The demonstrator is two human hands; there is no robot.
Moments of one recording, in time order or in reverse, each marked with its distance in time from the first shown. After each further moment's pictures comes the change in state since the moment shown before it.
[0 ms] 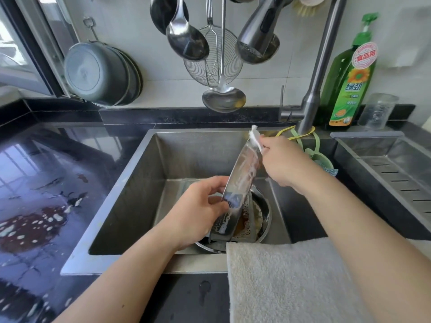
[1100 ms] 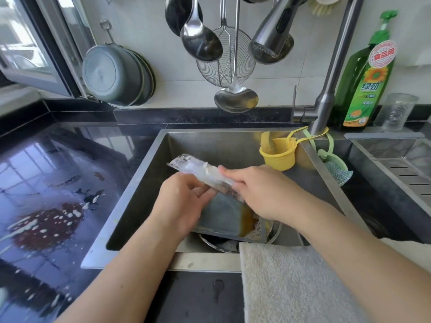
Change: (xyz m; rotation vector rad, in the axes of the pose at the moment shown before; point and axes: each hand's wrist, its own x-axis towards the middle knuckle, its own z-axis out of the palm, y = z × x) left_hand 0.007 0.001 -0.025 -0.987 0.377 -0.201; right_hand -0.031 -0.020 0.037 -0.109 -0.181 -0.389
